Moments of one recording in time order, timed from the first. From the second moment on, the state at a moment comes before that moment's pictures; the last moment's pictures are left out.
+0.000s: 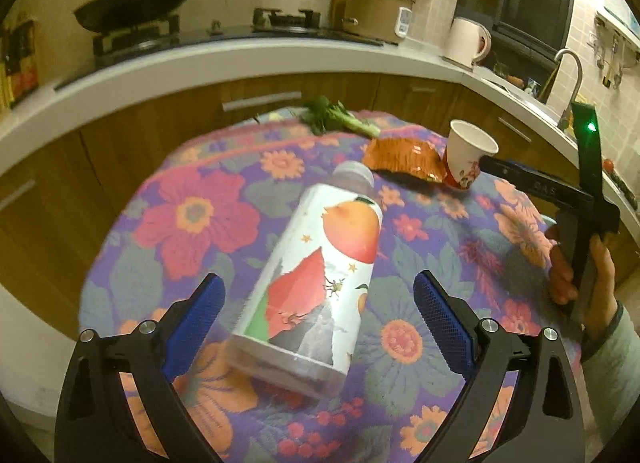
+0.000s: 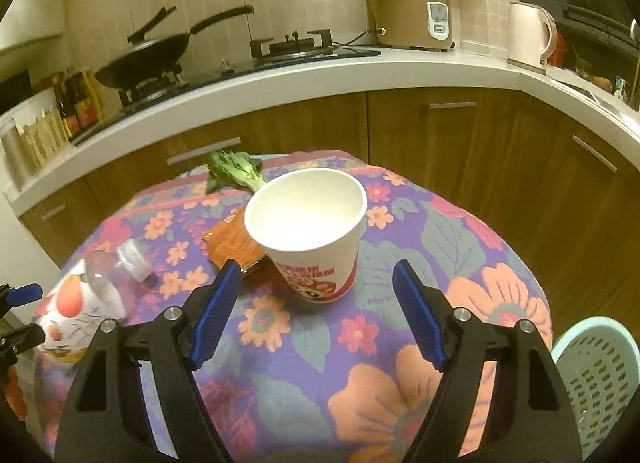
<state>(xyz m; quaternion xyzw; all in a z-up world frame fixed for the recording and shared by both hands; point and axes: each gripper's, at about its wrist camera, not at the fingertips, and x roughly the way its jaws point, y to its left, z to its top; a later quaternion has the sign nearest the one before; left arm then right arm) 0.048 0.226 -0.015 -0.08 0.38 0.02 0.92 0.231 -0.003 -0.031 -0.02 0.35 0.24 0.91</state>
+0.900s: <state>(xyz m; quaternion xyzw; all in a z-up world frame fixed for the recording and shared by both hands) 0.059 0.181 -0.014 -0.08 0.37 0.00 0.93 0.235 -0.011 -0.024 0.00 0.33 0.23 0.92</state>
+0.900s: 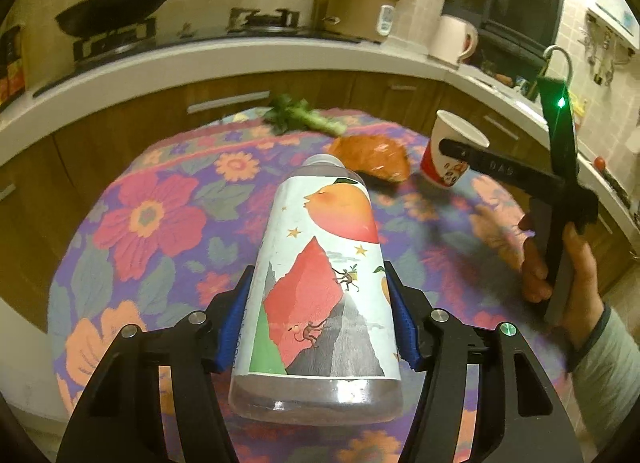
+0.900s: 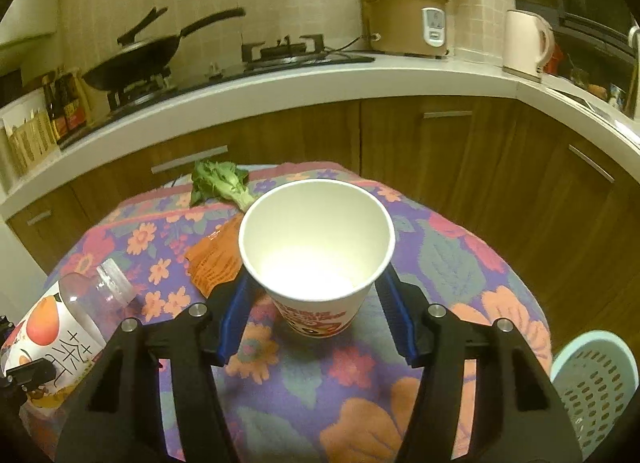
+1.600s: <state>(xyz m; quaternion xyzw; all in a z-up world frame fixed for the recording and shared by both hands) 0.118 -0.070 0.027 0.04 0.33 -0.23 0.91 0.128 -0.297 -0.001 0.14 0.29 0.10 0.94</state>
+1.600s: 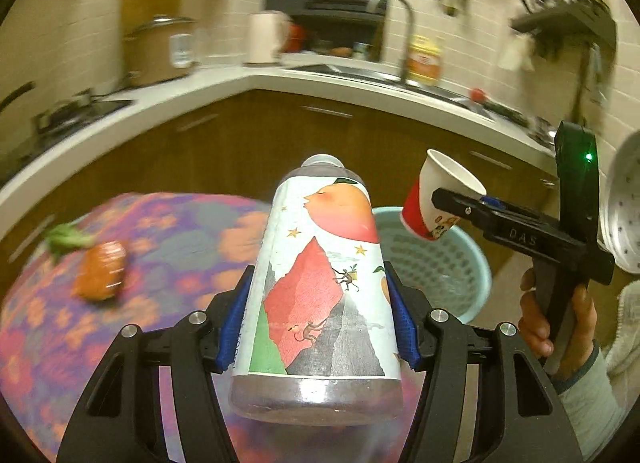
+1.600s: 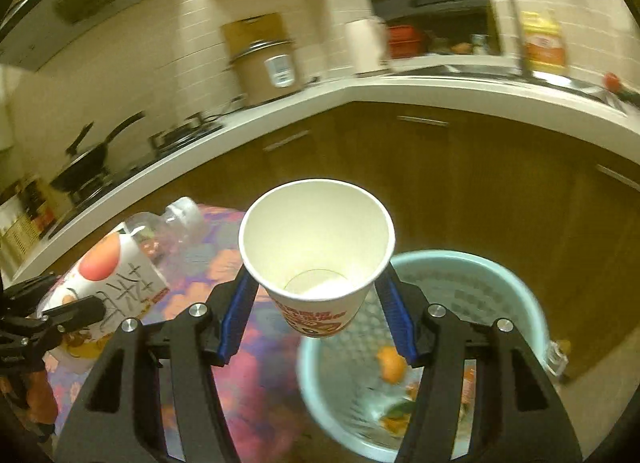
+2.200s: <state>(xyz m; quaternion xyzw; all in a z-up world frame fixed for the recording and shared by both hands) 0.199 -0.183 -0.079 -0.02 0.47 -0.30 0.83 0.145 -0.373 -0.087 0.22 0.40 0.00 0.89</state>
